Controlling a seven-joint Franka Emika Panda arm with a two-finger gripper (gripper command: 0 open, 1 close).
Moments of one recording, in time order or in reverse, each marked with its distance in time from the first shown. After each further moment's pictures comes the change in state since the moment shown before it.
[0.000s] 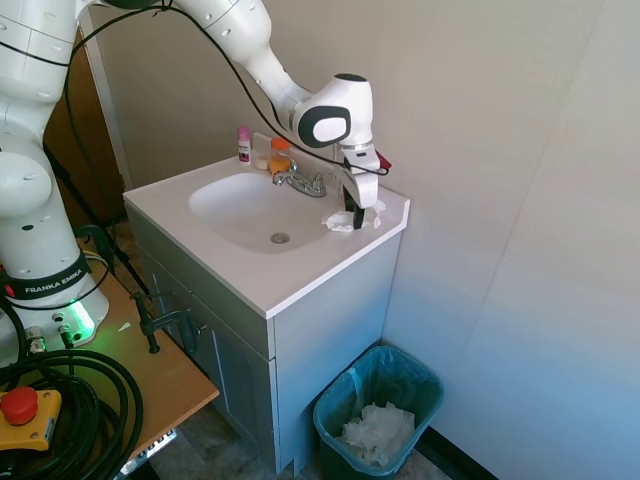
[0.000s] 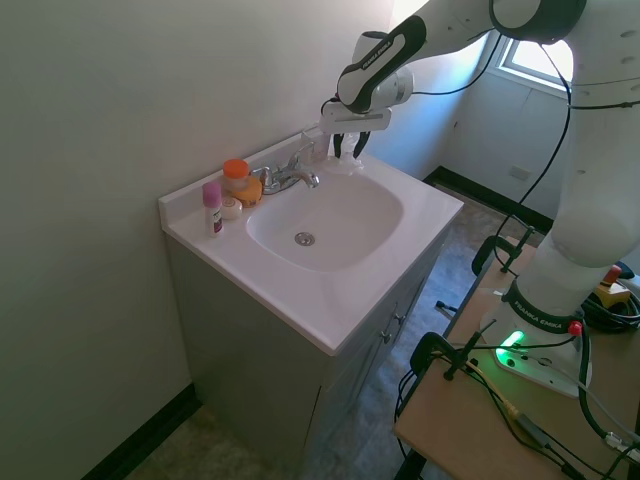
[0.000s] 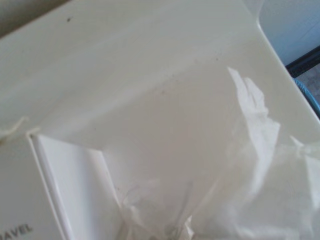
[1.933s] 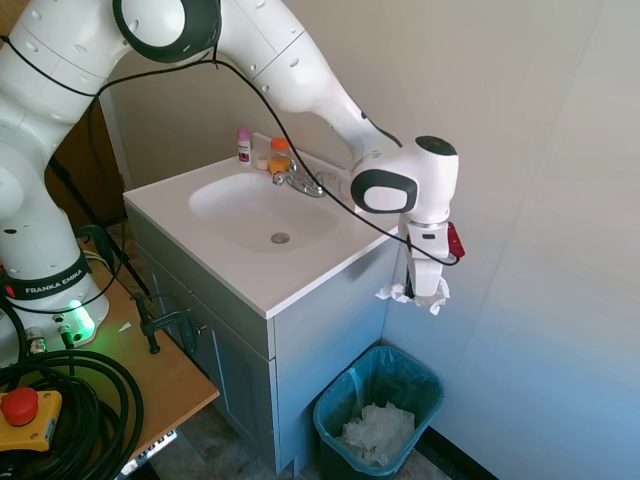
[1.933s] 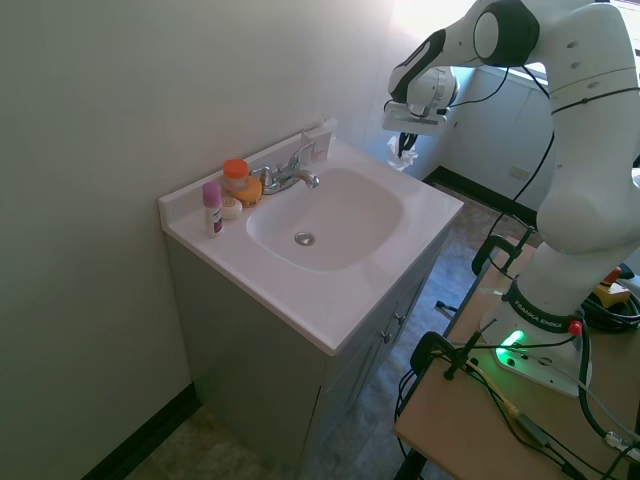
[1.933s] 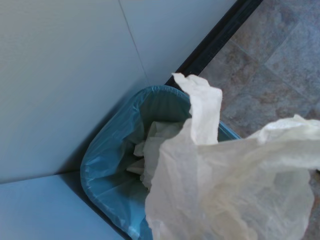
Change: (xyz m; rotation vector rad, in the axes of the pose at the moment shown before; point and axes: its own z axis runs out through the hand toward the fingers) arm 0.203 0.134 0.065 -0.037 -0.047 0.309
